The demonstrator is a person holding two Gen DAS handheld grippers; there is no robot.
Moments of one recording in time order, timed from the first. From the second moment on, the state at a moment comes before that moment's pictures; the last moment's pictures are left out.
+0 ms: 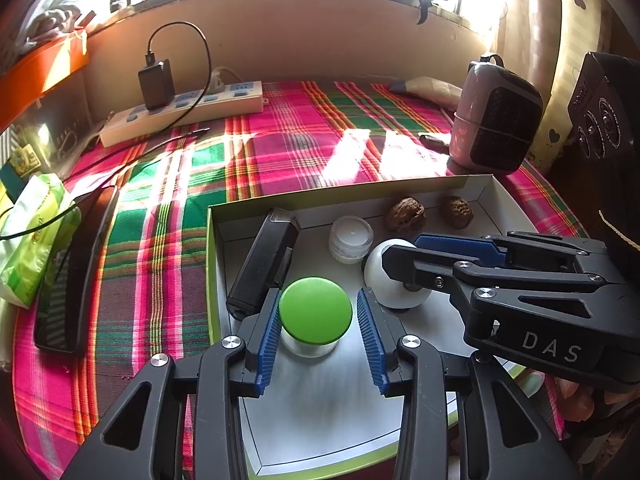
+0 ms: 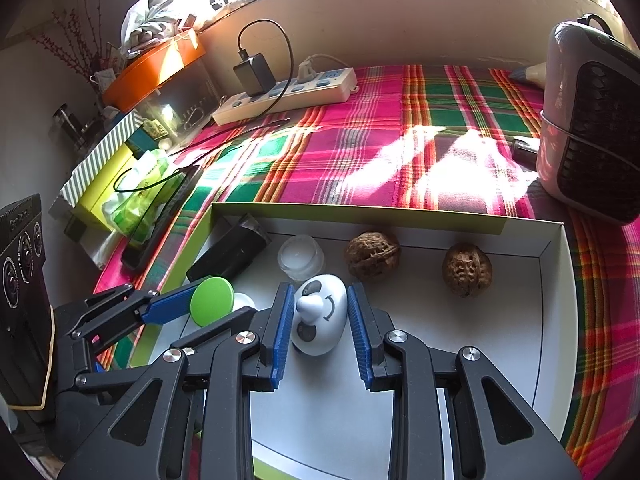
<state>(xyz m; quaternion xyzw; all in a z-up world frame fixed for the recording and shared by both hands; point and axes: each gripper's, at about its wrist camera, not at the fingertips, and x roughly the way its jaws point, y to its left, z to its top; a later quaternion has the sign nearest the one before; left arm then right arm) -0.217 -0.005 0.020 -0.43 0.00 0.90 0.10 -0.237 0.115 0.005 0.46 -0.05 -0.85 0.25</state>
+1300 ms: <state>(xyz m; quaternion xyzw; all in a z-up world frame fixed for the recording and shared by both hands) -0.162 -0.009 0.047 -0.40 0.01 0.91 0.09 -0.180 0.123 0.035 0.42 -0.05 -0.88 0.24</state>
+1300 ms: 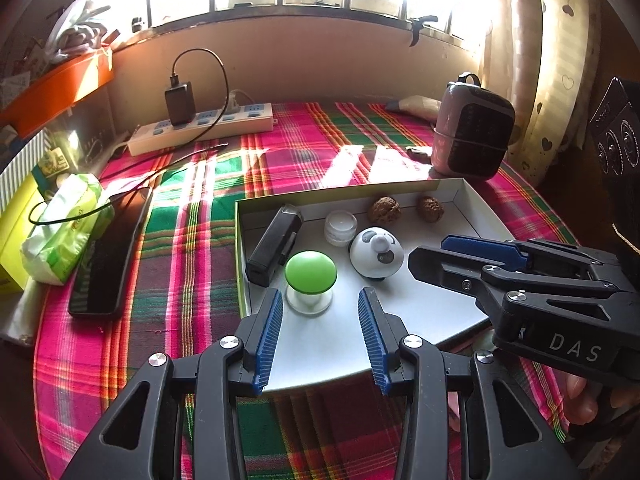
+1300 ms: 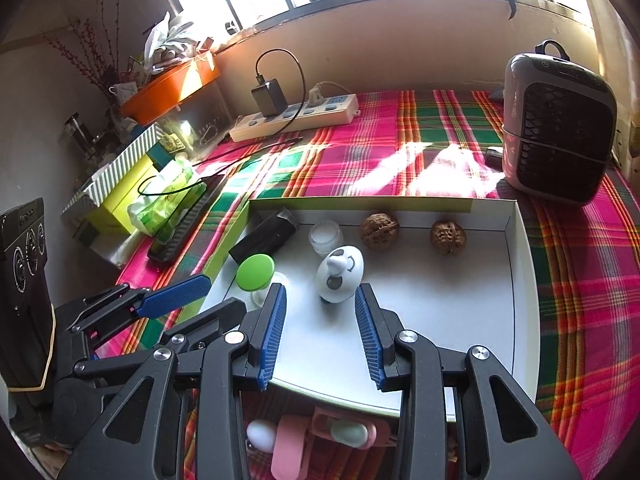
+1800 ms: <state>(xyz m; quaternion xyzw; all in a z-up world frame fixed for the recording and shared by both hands) -0.120 -0.011 0.055 -0.38 -0.01 0.92 0.10 -0.135 0.129 0.044 0.39 -0.04 -0.89 0.22</state>
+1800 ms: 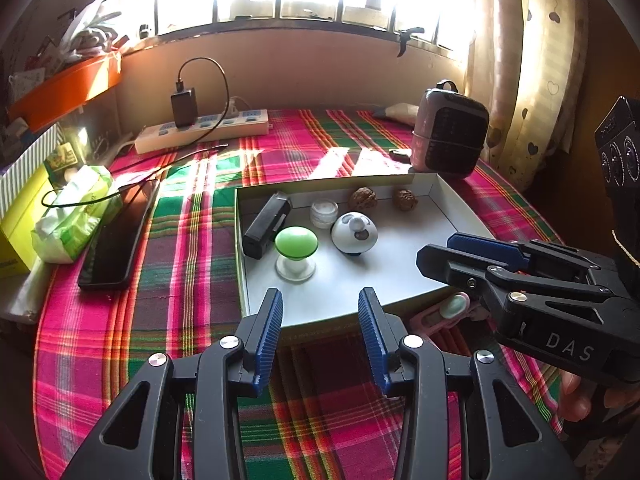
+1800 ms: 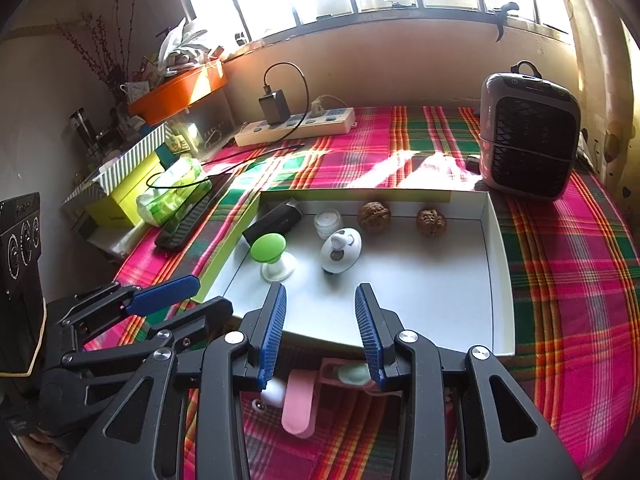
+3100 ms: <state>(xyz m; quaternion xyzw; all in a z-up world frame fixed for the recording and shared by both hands) -0.103 0.011 0.011 -0.44 -0.02 0.88 0.18 -0.082 0.179 0.007 0.40 0.01 -0.91 0.13</state>
